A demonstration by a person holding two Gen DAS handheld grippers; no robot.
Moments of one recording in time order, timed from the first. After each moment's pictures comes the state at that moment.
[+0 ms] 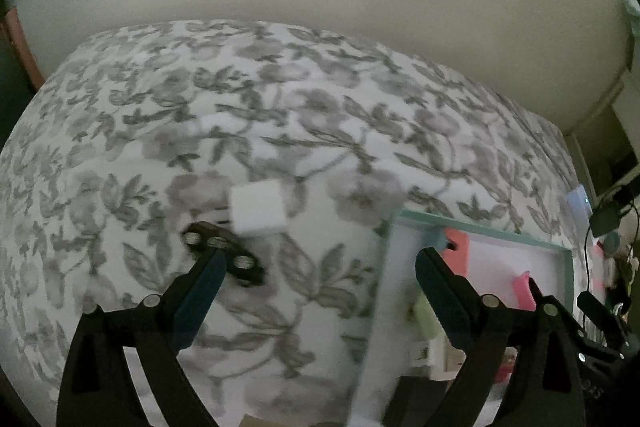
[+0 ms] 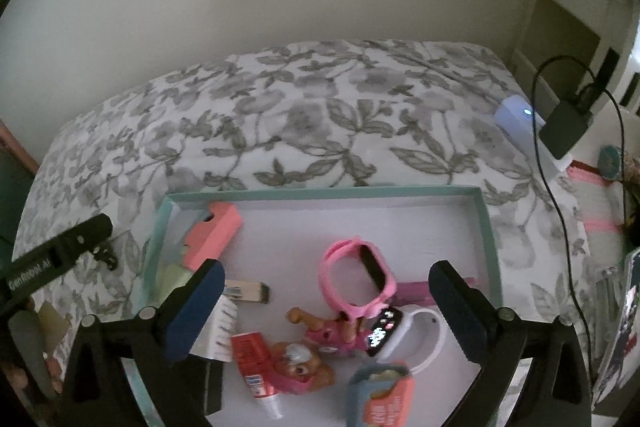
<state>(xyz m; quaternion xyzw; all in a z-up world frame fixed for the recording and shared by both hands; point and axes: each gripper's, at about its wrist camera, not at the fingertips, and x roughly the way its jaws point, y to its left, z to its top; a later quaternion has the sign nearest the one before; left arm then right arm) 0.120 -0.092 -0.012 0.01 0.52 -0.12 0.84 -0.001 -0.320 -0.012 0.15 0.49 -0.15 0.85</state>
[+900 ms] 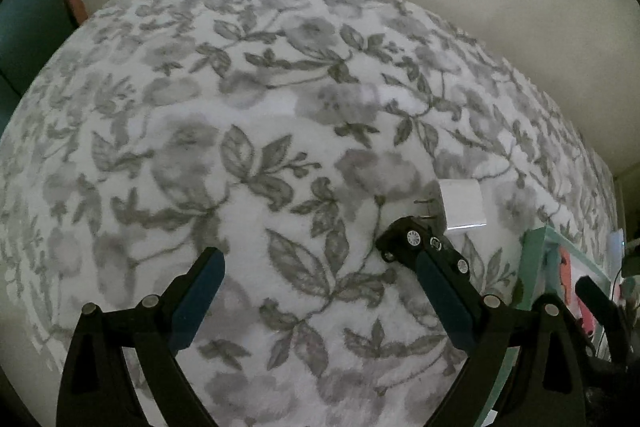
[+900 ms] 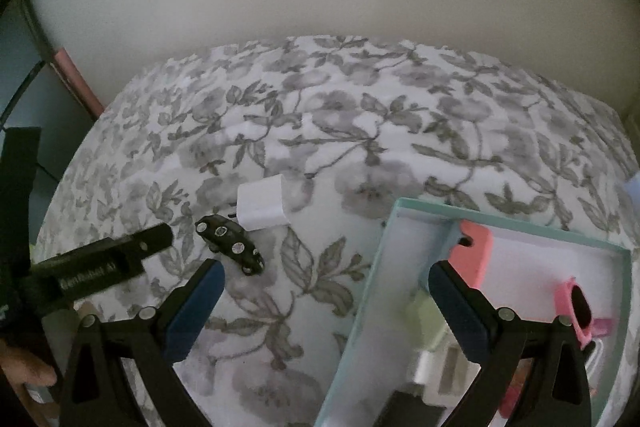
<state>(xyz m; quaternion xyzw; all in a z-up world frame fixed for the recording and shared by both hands) 0.156 0.032 -0.056 -0.04 0.58 -0.04 0.81 0.081 -0.163 -0.023 0.10 0.49 -0.01 0.86</state>
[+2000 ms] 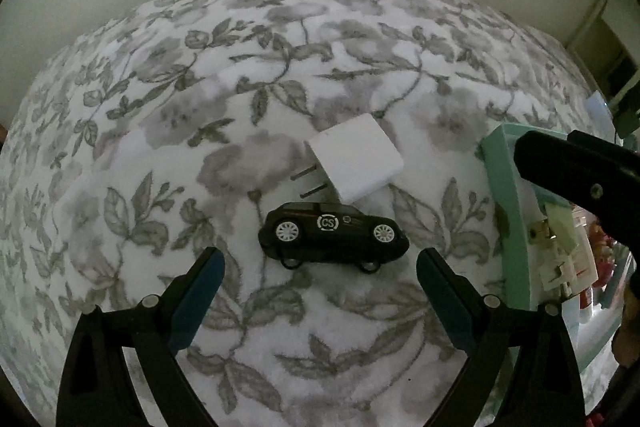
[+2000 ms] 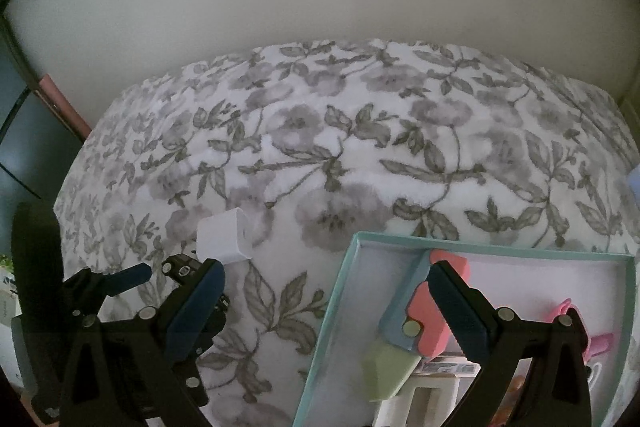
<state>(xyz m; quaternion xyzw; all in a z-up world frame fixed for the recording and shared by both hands) 0.148 -0.044 -0.077 0.12 0.56 -0.20 0.79 0.103 -0.201 -0.028 0.14 0.49 -0.04 0.86</state>
